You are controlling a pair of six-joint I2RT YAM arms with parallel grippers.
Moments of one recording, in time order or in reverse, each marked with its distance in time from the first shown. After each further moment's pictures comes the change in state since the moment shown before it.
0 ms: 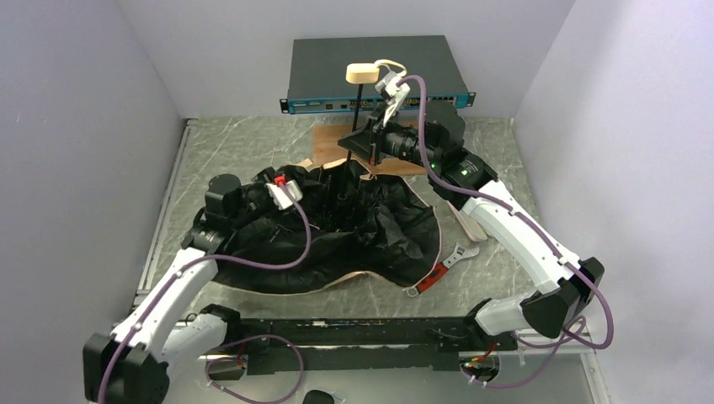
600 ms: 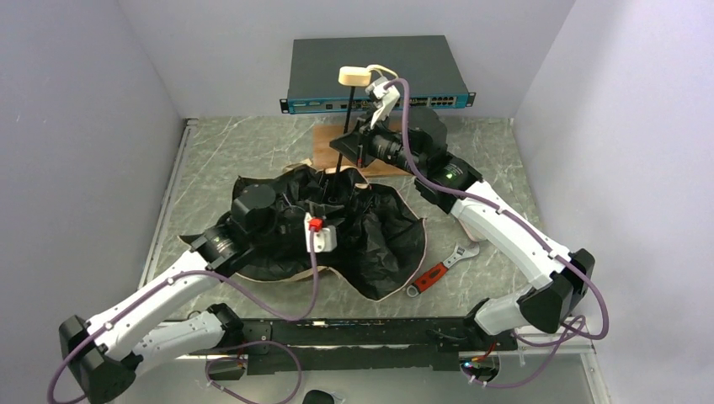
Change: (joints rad) left arm -0.466 -0.072 0.175 -0.166 0.114 0.074; right arm 0.064 0.033 -0.030 0.039 0.187 0.084
